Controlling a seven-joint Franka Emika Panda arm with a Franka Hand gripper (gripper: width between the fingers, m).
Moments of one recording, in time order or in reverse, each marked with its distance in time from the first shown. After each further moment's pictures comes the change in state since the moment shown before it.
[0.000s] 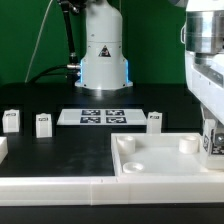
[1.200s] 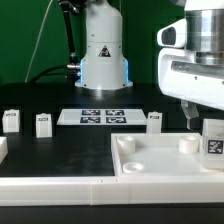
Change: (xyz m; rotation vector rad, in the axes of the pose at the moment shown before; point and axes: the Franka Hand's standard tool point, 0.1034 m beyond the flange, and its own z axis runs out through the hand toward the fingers) arm -0.002 -0.003 -0.002 0.006 -0.013 -0.771
